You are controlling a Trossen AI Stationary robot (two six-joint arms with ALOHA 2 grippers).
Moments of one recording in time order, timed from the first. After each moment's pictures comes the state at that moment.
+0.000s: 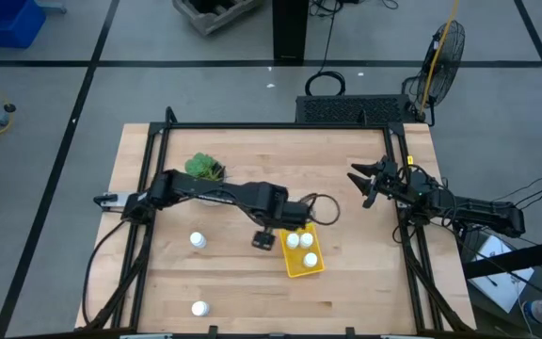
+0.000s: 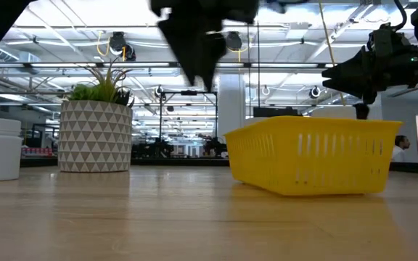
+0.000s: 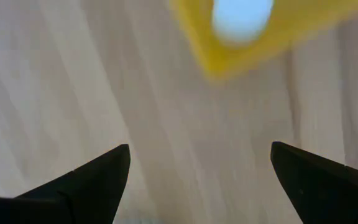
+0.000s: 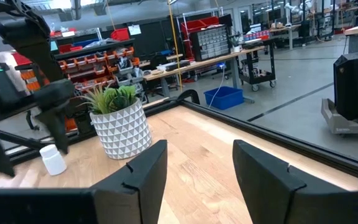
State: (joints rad) left arm -0.14 2.19 2.13 -1.42 -0.12 0.11; right arm -0.22 0.11 0.02 0.13 0.23 0.22
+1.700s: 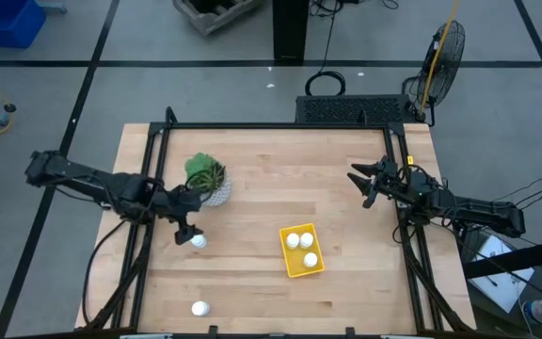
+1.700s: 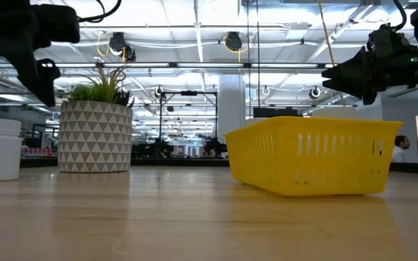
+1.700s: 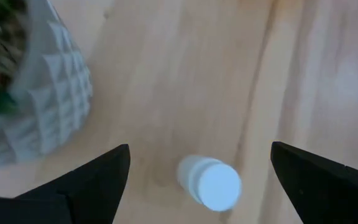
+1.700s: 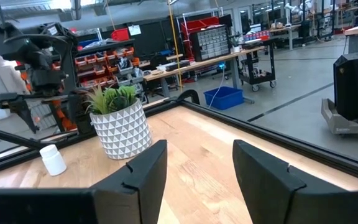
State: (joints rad) left arm -0.24 0.88 0.67 -0.81 -0.02 -0.59; right arm -0.22 0.11 0.02 0.13 0.23 0.22
